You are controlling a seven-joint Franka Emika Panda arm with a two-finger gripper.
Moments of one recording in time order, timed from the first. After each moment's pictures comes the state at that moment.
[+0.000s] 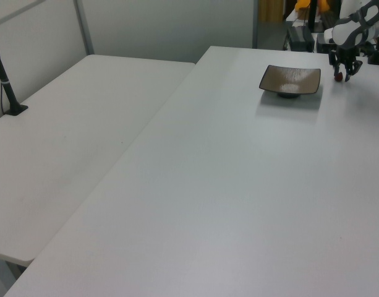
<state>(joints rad) -0.36 0.41 -0.41 -1.93 0.02 2.48 -1.86</state>
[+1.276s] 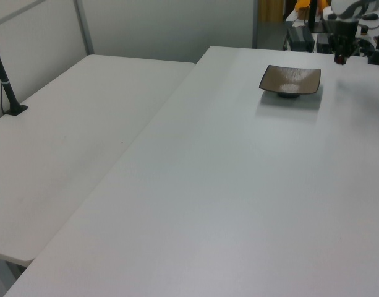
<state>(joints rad) -0.33 0.29 -0.41 -1.80 0.06 2.13 -1.82</state>
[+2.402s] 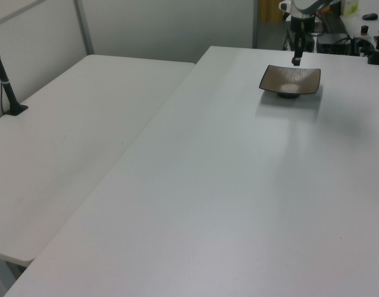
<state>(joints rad) -0.11 0.37 -0.35 -1.61 0.06 2.02 -0.72</state>
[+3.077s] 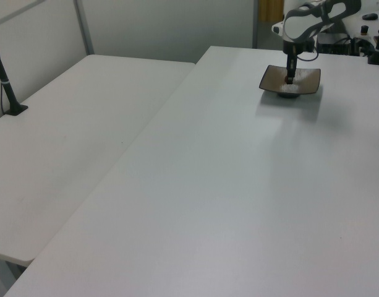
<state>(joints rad) -0.12 0.49 -0.34 -1.64 0.06 2.19 -0.72</state>
